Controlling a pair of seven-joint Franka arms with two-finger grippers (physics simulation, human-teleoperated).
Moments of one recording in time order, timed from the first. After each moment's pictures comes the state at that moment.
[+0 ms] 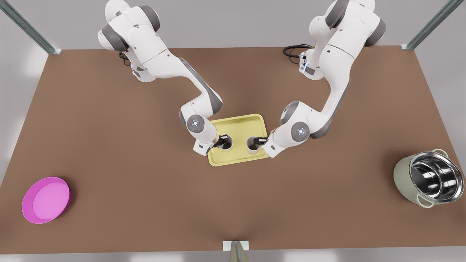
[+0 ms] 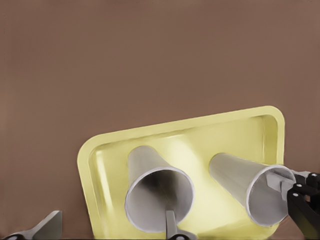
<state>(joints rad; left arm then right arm) -0.15 0.49 -0.40 -1.70 -0.11 2.09 -0.46 0.63 0.62 0.05 -1.70 0.26 2.38 0.24</state>
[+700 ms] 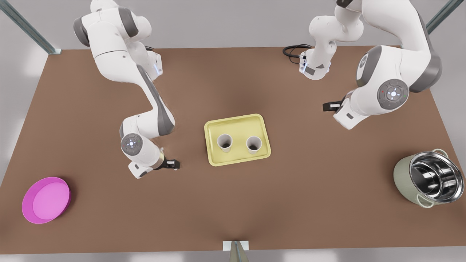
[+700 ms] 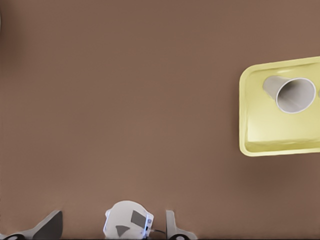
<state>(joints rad) -0.16 0.22 -0.09 -1.36 0.01 1.15 -0.27 0.27 0.51 0.00 -1.55 0.03 2.08 0.34</state>
